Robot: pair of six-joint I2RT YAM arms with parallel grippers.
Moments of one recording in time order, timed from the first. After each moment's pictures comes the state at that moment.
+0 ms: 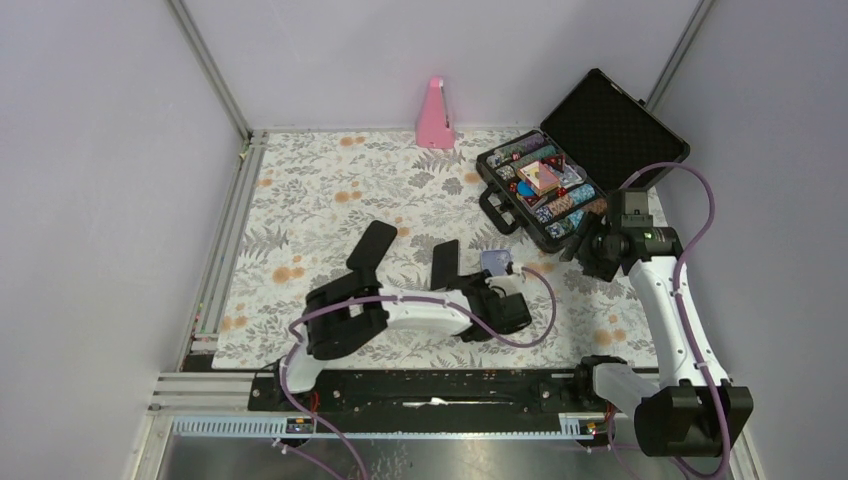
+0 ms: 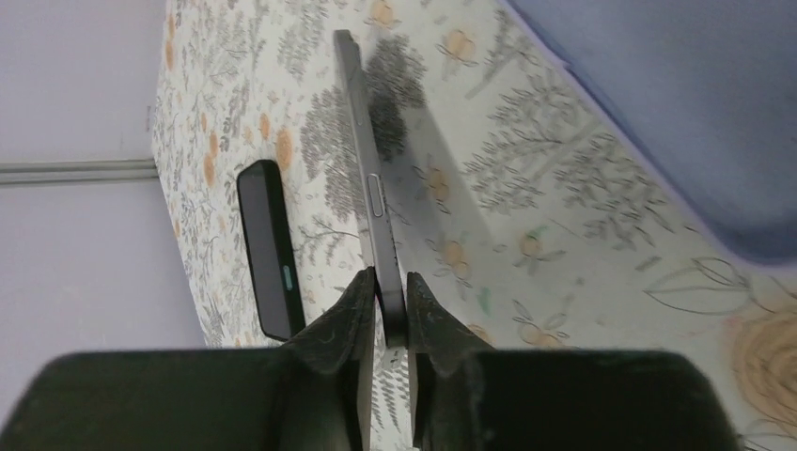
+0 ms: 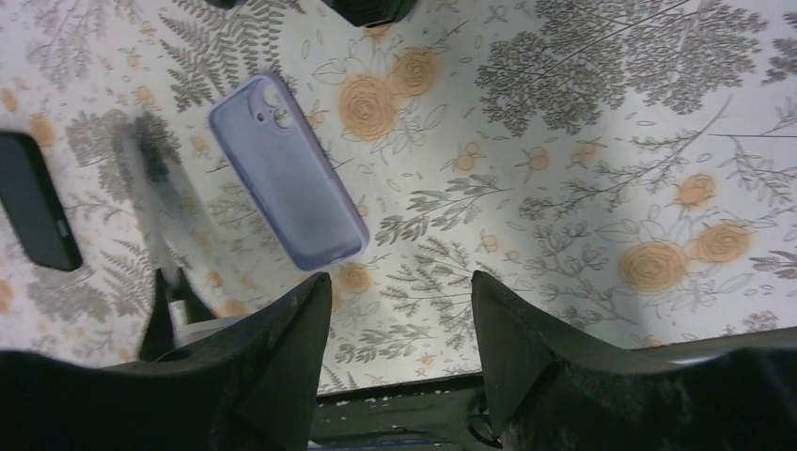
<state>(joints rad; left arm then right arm) -1.29 2.02 1.35 -0.53 -0.96 -0.12 0.00 1.07 1.00 -1.00 -0.04 0.51</state>
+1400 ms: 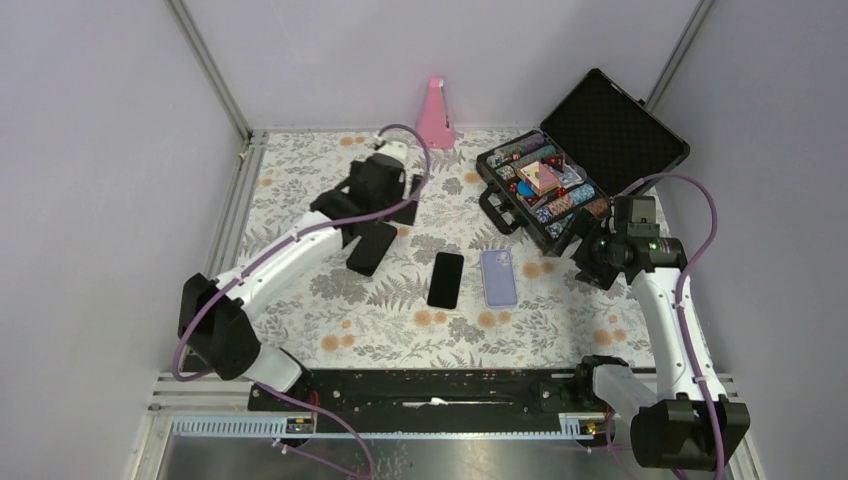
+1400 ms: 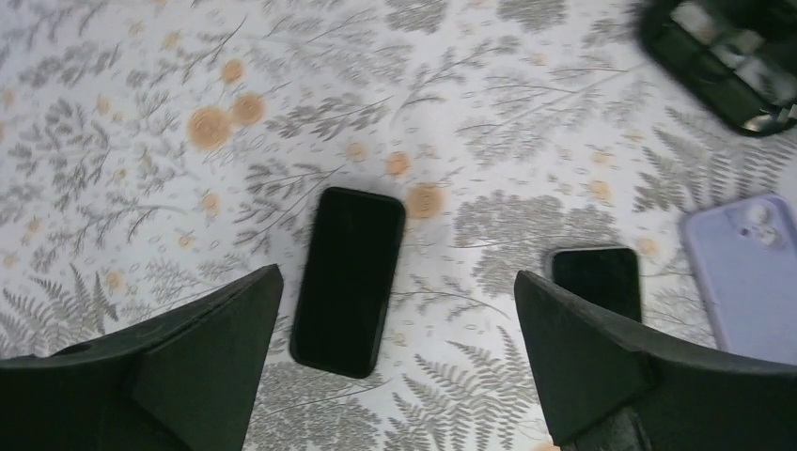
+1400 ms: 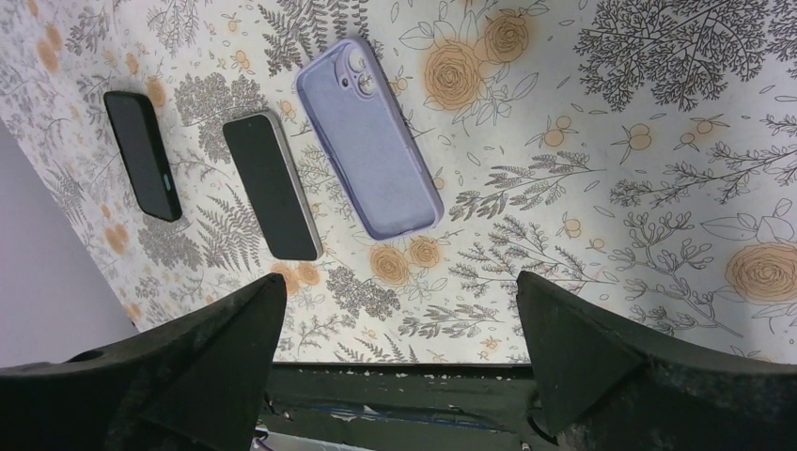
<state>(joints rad) -0.72 1.48 1.31 -0.52 -0.40 -0.21 -0.05 1.02 0.96 -0.95 -0.26 0.56</state>
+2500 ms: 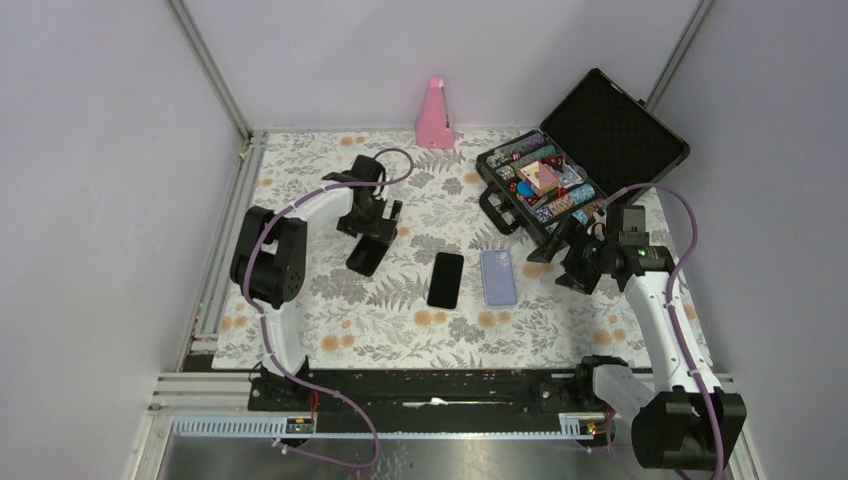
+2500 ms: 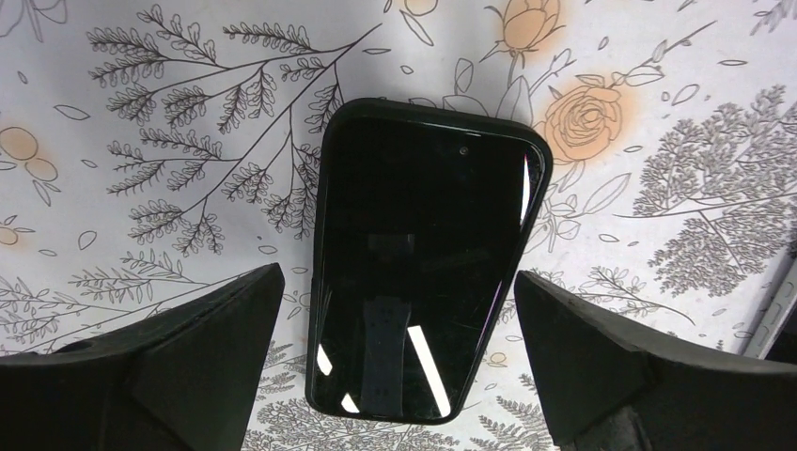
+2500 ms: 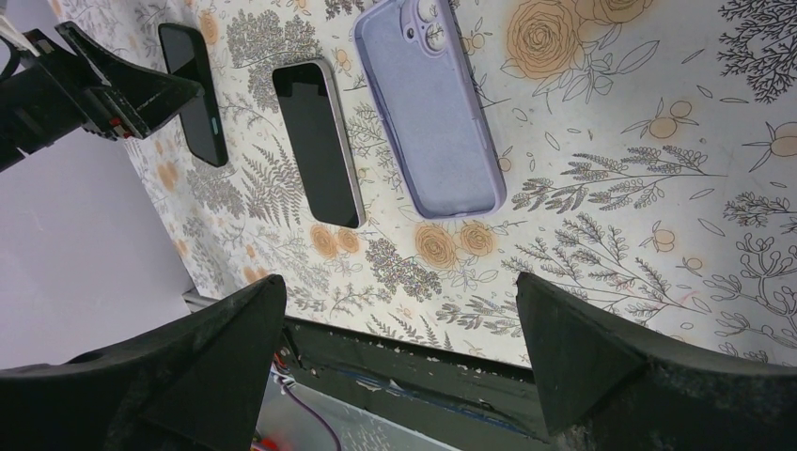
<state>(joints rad) -0.34 1.93 1.38 -0.66 0.02 -0.09 -0.03 1.01 0.83 -0.82 -0.46 0.58</state>
